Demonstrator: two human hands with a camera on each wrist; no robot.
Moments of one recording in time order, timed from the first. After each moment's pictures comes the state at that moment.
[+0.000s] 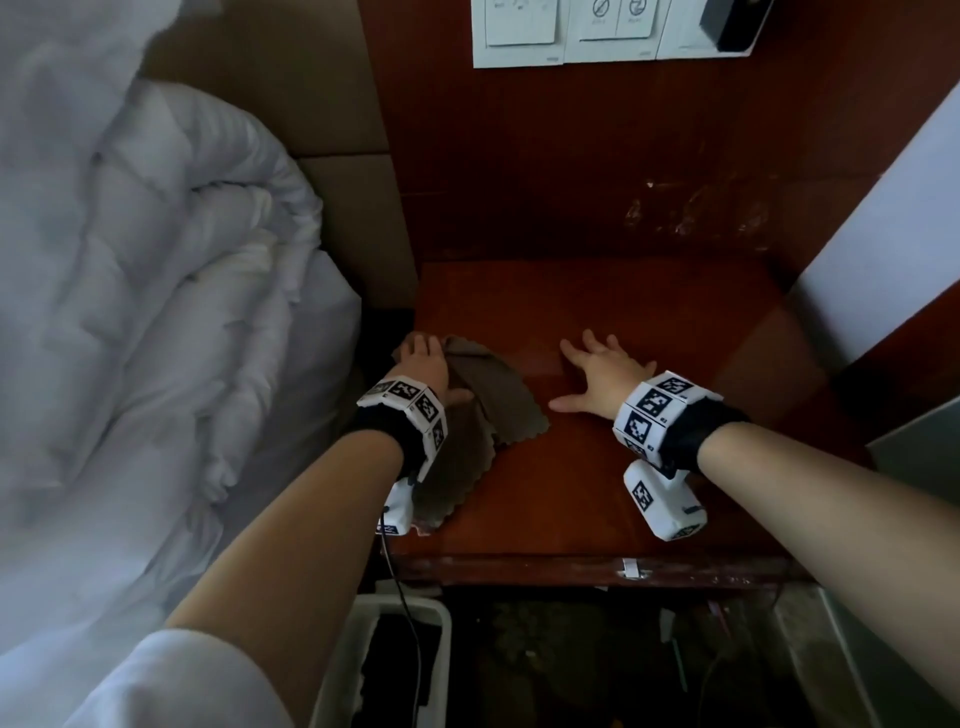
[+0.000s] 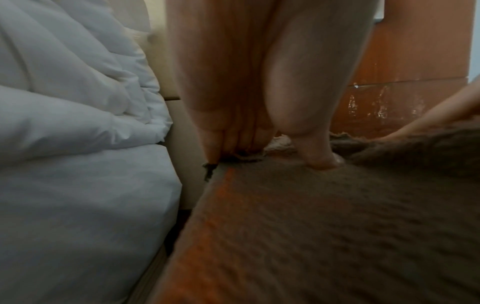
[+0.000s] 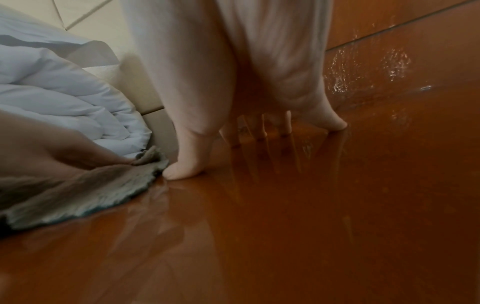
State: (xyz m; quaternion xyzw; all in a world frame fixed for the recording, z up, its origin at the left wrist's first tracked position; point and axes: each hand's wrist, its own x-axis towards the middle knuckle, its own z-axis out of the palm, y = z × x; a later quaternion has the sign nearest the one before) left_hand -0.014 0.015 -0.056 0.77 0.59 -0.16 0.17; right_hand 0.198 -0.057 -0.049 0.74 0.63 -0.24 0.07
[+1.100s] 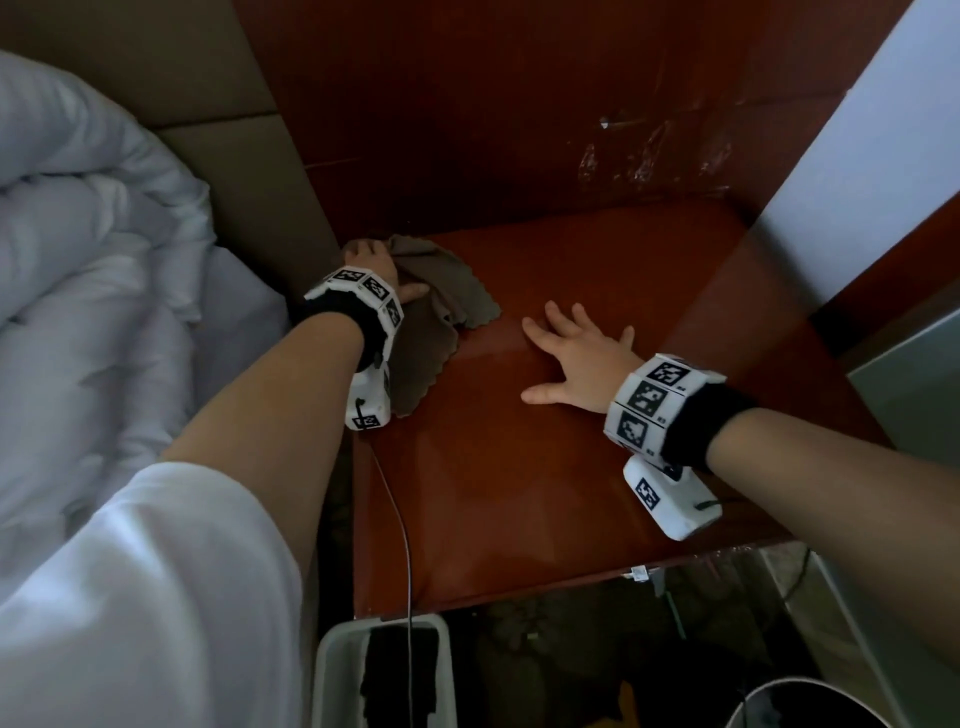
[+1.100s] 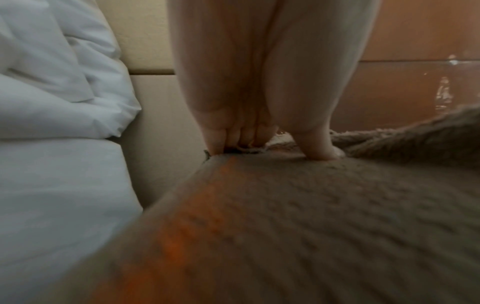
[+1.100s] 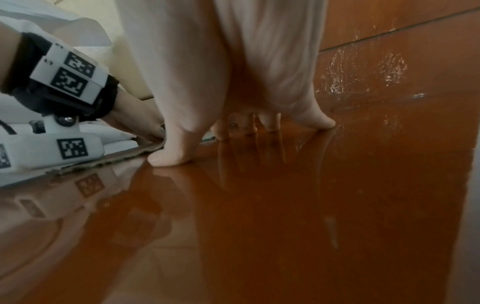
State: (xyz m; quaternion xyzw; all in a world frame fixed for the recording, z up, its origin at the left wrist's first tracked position) left_hand 0.027 0.147 -0.064 0.79 0.58 -0.12 0.12; right_hand 0.201 -0.053 -0.054 0.73 0.63 -0.25 0.07
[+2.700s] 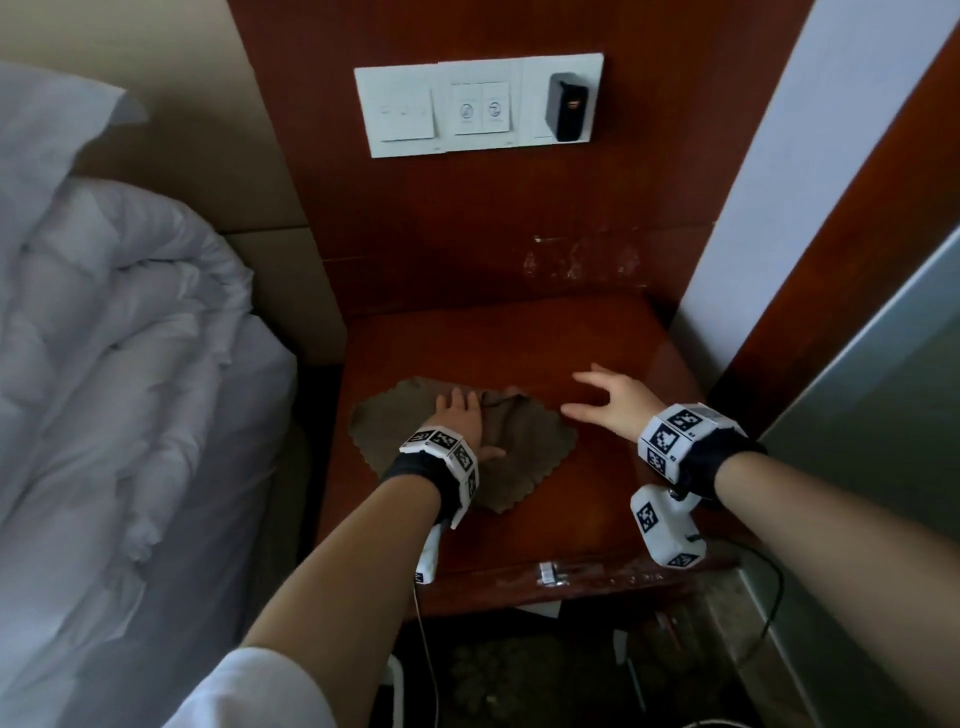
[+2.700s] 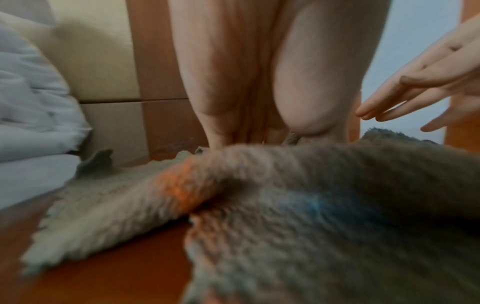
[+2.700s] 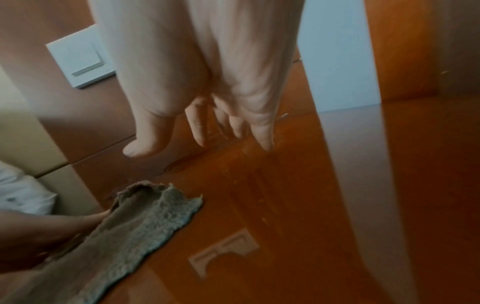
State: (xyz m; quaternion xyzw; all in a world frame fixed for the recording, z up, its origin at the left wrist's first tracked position) left_hand 0.091 -0.048 -0.045 0.83 0.49 -0.20 0.17; right_hand 0.289 -0.132 -0.025 0.77 0.54 -0.29 -0.18
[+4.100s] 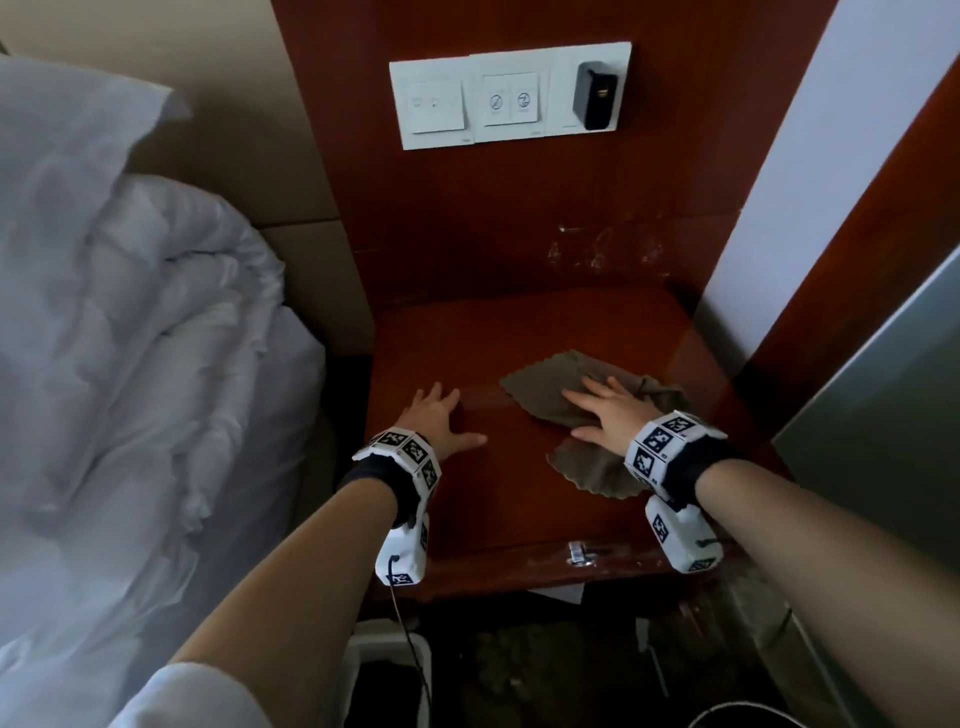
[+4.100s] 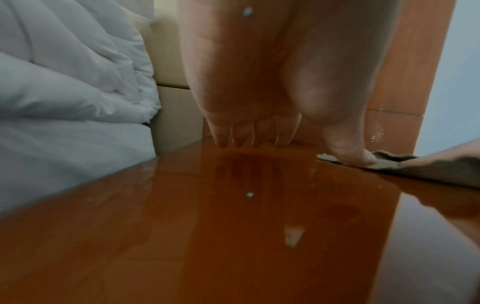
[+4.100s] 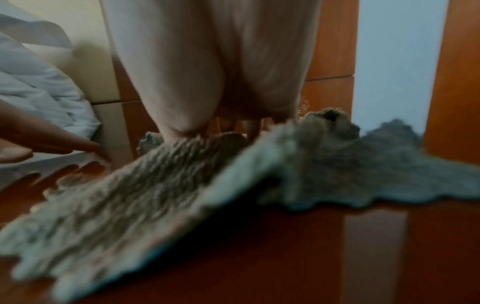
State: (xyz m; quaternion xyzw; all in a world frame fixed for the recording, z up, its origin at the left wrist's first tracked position) left_hand 0.017 -0.047 -0.041 0.81 0.52 -0.10 0.25; right_hand 0.258 -0.131 -0.049 0.74 0.63 -0.23 0.06
